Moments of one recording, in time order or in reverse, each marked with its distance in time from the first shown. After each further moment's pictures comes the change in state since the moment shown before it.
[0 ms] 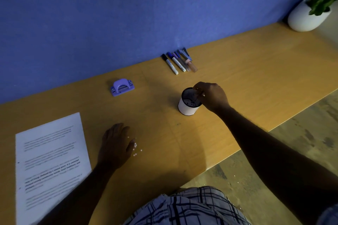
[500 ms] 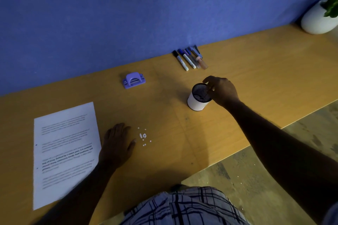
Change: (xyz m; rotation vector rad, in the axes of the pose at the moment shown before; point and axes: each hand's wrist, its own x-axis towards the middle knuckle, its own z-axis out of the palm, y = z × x) left_hand -0.036 -0.025 0.006 -0.023 -0.029 -0.053; right_hand -0.001 -0.017 -0.008 -0.067 -0.005 0.066
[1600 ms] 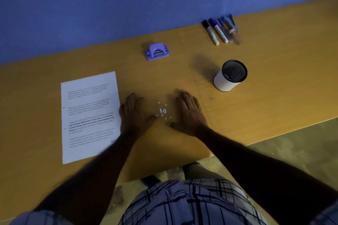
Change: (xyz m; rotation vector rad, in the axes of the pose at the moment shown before) left_hand 0.005 -0.010 0.031 -0.107 0.103 -0.256; right_hand -0.097 -0.113 0.177 0.078 -0.266 -0.255
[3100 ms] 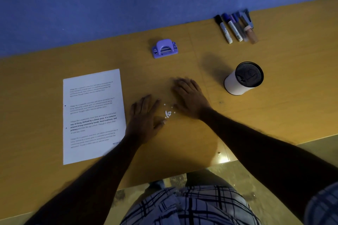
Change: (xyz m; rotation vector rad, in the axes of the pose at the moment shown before) left_hand 0.004 -0.001 0.011 0.142 -0.092 0.250; right_hand 0.080 0.018 -0.012 -0.072 0.027 -0.275
